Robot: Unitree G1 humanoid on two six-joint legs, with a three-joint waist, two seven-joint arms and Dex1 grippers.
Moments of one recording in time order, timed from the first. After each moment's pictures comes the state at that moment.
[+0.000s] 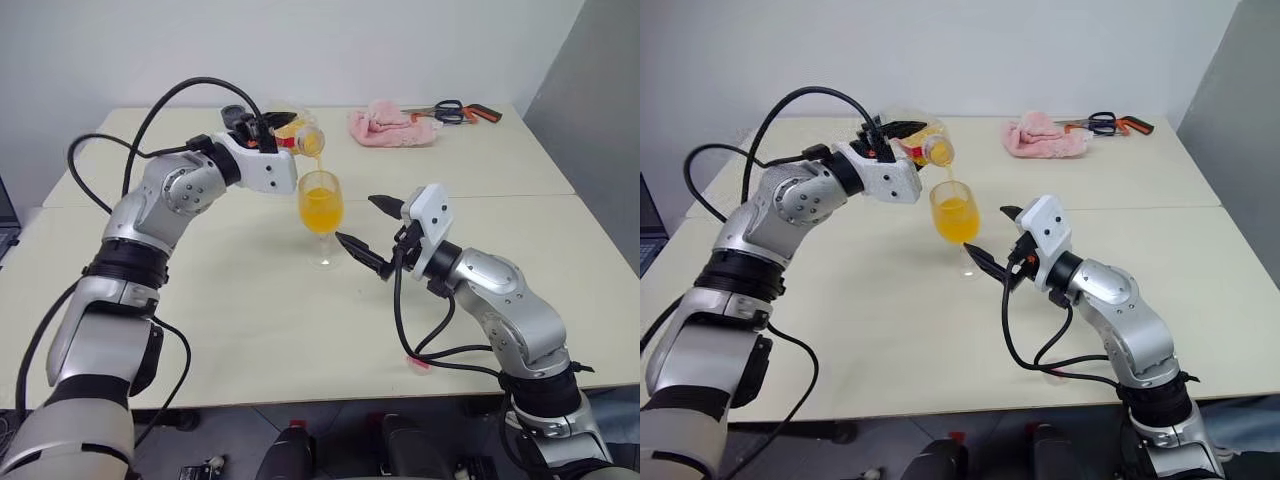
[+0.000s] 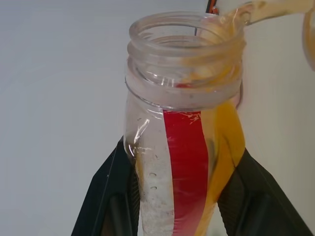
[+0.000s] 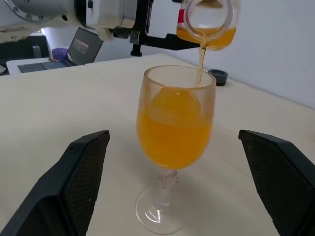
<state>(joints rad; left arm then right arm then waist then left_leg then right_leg) -0.98 0.66 -0.22 0.59 0.41 -0.51 -0.44 -0.46 -0.33 0.16 -0.43 0.32 0.56 0.51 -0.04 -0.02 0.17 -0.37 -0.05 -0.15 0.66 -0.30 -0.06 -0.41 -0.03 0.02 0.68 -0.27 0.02</state>
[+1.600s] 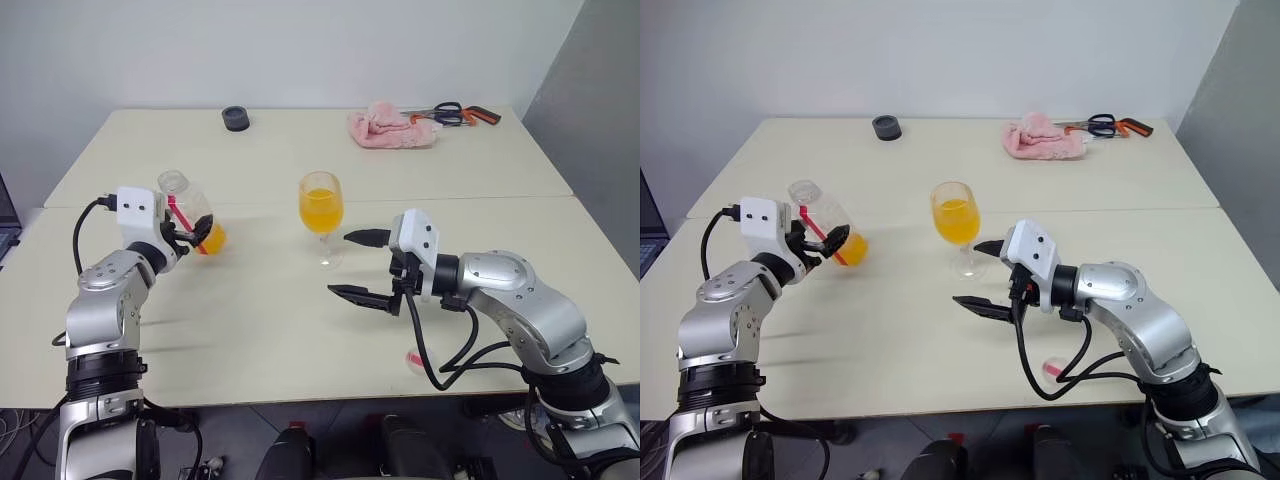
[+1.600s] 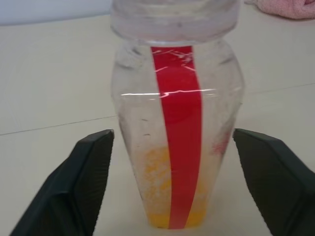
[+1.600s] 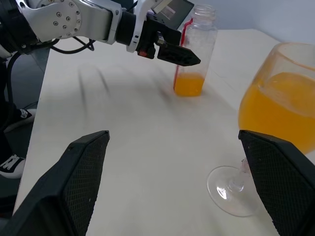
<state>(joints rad) -0.44 0.57 0.32 0.15 -0.26 0.48 -0.43 -0.50 -0.50 0.24 -0.47 0.41 0.64 0.79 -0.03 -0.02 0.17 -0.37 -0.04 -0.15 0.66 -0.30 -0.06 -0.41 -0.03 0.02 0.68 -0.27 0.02</state>
